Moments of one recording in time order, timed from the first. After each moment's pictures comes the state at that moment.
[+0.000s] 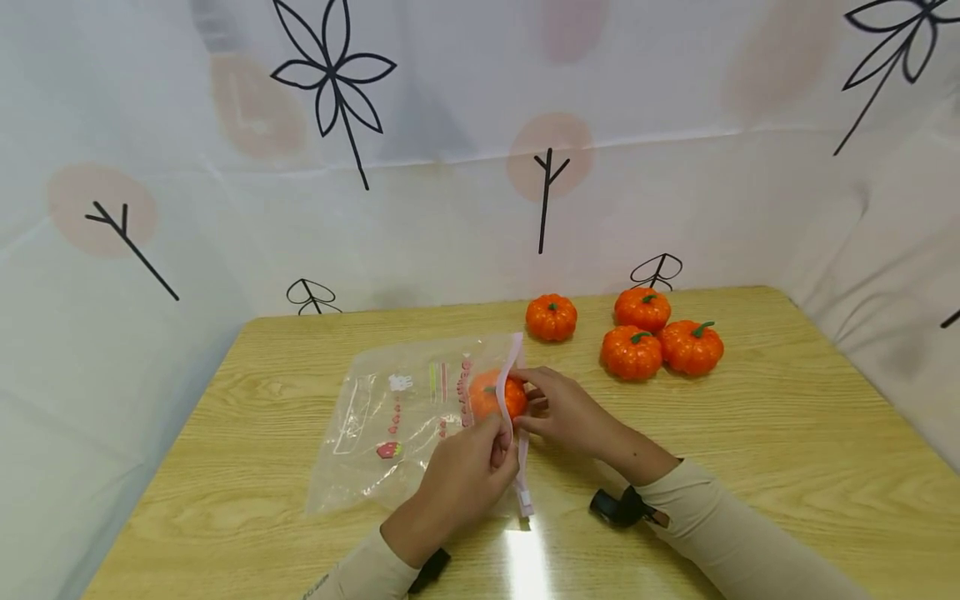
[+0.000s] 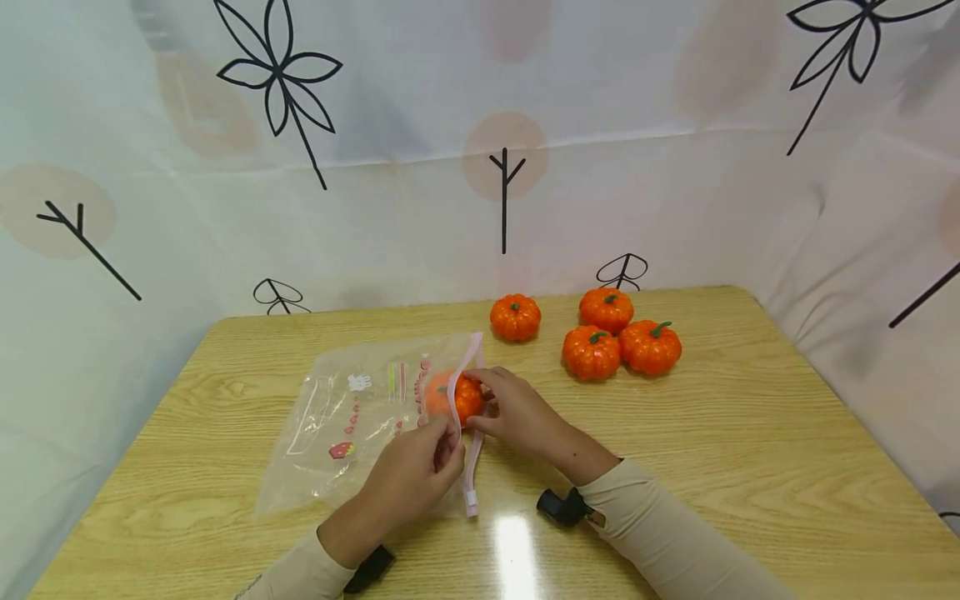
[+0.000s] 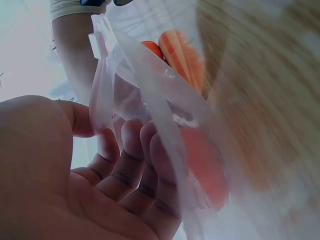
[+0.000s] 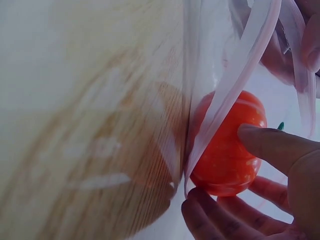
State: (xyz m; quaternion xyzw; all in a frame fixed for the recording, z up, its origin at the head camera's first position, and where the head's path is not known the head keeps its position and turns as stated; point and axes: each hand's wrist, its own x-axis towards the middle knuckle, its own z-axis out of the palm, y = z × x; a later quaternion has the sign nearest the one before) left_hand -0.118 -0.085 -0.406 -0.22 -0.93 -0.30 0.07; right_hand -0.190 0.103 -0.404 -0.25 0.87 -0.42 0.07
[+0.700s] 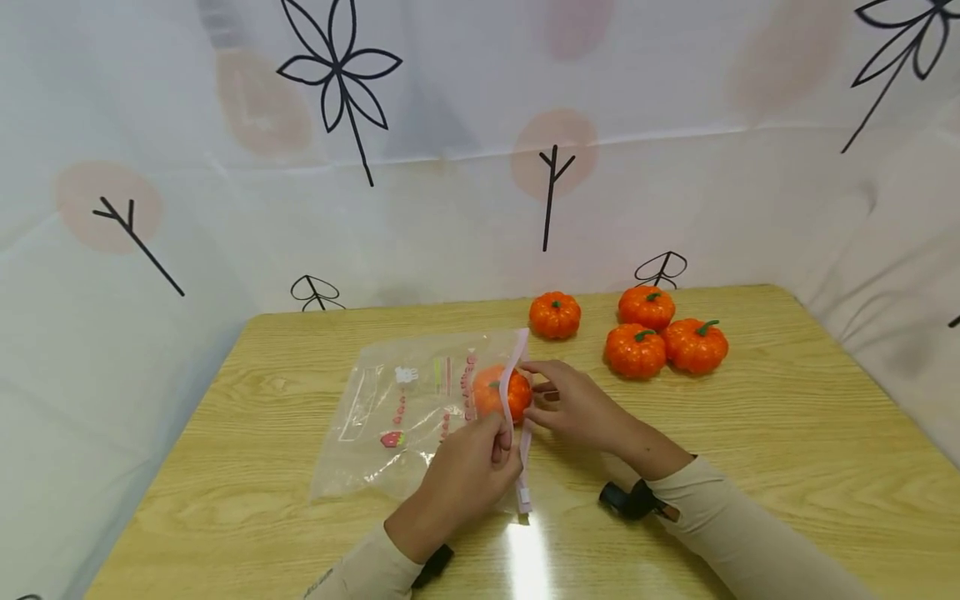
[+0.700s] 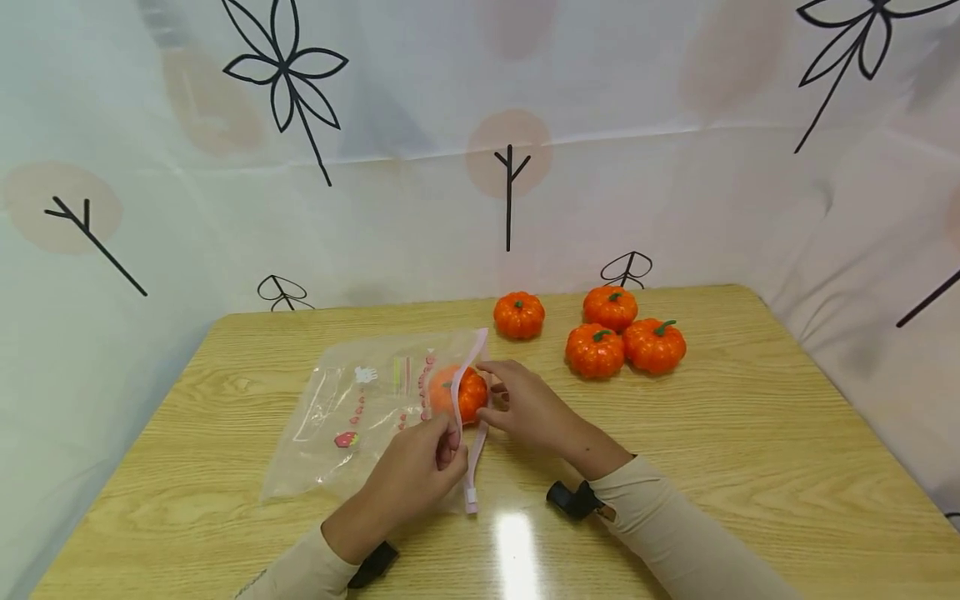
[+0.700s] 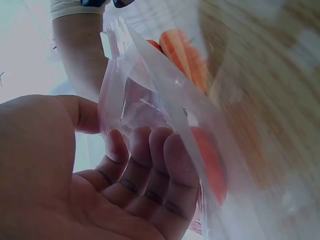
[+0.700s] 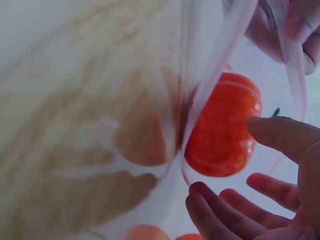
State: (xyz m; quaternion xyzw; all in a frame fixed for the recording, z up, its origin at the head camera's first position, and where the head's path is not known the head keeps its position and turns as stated) left_hand -0.119 -0.087 -0.408 -0.21 -0.92 -0.32 0.05; right_hand -0.193 0.112 -0.402 -0.26 0.88 -0.41 0.06
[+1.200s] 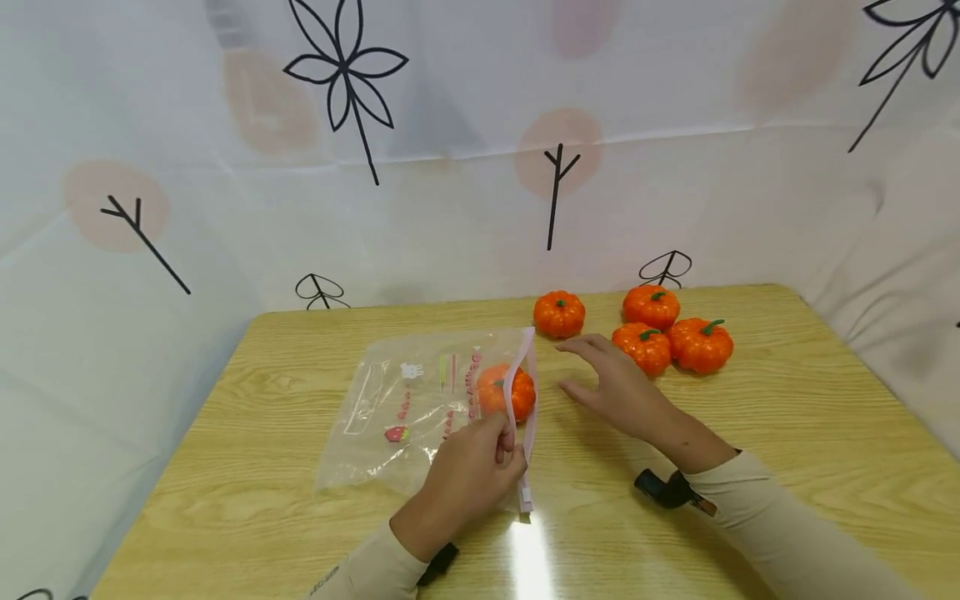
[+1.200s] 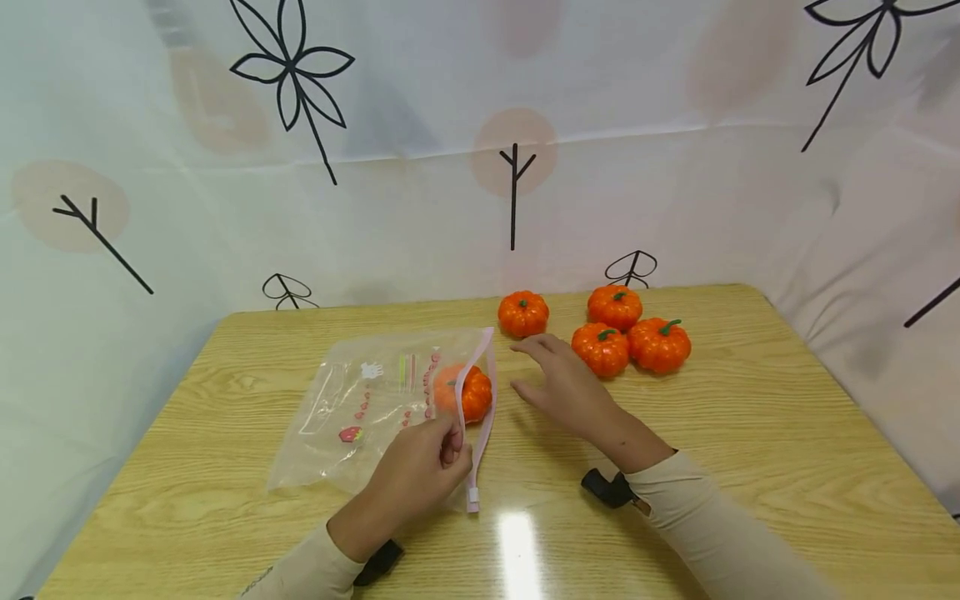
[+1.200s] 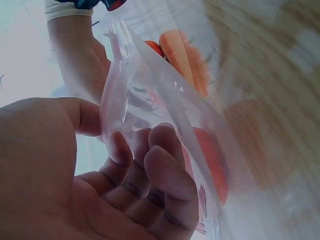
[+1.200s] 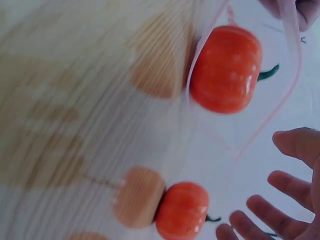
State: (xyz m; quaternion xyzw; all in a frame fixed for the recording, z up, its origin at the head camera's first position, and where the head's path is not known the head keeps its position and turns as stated) left_hand -0.115 -0.086 -0.405 -0.19 -0.94 -0.29 0.07; right_hand -0.196 0.144 -0.385 -0.25 0.91 -0.31 -0.10
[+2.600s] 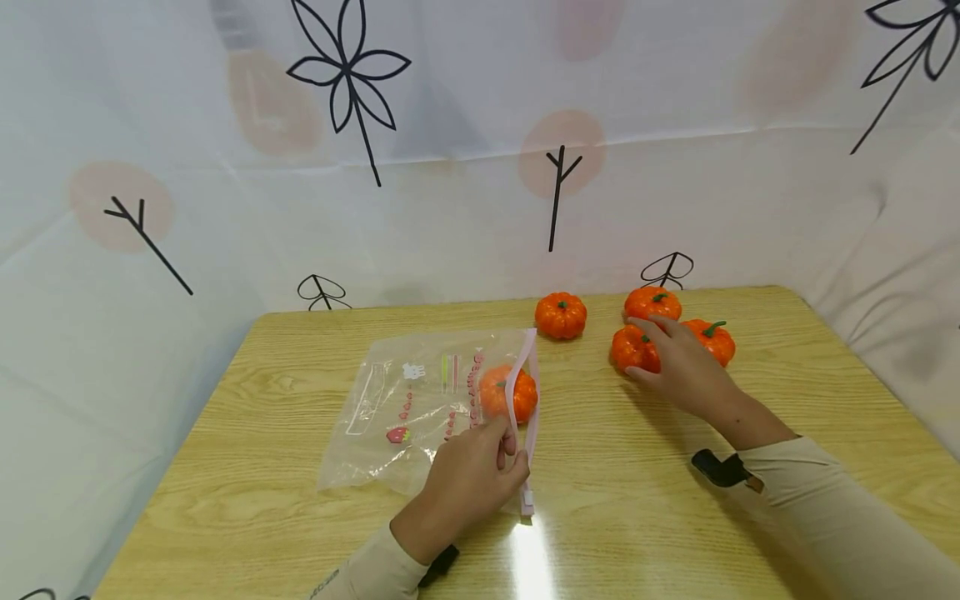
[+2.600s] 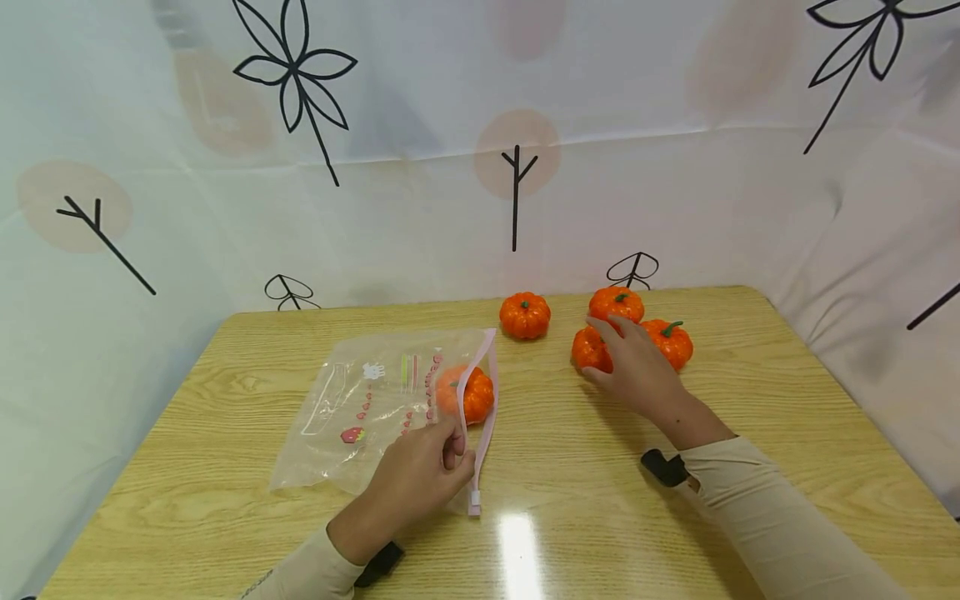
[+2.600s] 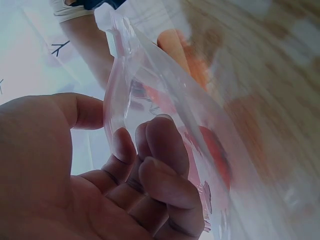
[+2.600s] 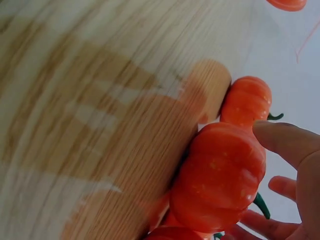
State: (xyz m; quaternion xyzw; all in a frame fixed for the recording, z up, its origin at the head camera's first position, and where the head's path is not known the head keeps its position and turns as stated) left_hand -0.113 -0.087 -0.405 -0.18 -0.94 -0.27 0.06; right_hand -0.220 0.223 -0.385 -0.19 0.96 -0.18 -0.07
